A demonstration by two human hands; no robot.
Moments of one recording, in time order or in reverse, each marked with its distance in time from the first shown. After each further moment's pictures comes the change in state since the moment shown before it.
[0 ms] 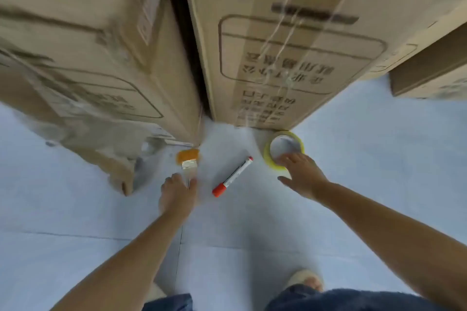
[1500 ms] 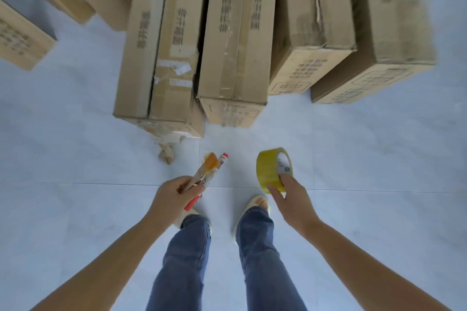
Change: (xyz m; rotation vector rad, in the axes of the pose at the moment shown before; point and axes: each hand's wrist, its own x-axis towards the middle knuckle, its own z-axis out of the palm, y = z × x) left_hand -0.386 0.110 -0.374 -0.397 -0.345 0.250; right_hand -0.403 -0.119 -0.313 0.756 0.232 0.249
